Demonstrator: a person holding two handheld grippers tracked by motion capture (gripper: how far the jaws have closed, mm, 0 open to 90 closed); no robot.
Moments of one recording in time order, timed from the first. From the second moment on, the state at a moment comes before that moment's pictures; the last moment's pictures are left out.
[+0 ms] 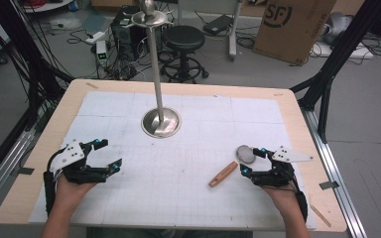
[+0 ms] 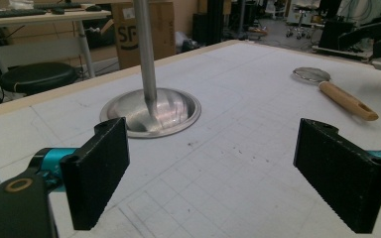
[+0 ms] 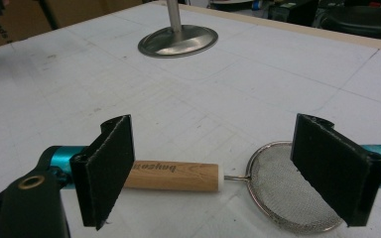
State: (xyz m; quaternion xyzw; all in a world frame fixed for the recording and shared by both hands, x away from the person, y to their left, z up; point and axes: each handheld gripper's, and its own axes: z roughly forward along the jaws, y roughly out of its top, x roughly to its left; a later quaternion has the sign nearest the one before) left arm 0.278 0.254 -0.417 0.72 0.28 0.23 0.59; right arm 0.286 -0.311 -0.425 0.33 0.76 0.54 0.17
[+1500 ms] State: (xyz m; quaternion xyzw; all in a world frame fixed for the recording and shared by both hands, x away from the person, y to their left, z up) left arm 0.278 0.254 -0.416 0.72 0.27 0.23 0.60; right arm 0.279 -0.282 -0.437 0.27 0.84 0.47 0.08
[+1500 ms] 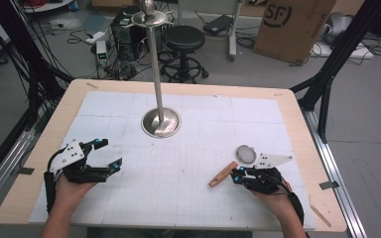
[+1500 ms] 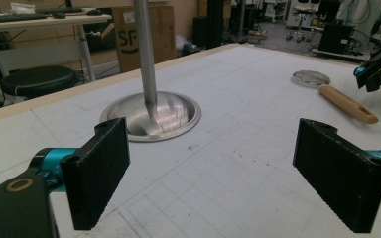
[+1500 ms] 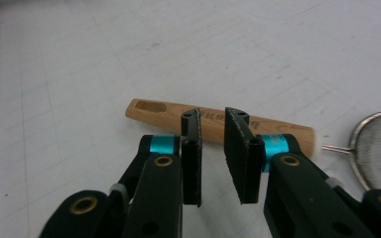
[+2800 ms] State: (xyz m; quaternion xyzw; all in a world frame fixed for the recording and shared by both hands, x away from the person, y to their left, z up) left arm 0.277 0.253 -0.417 0.72 0.28 0.23 0.59; right arm 0.302 -0.220 -0.440 0.32 0.85 0.40 0.12
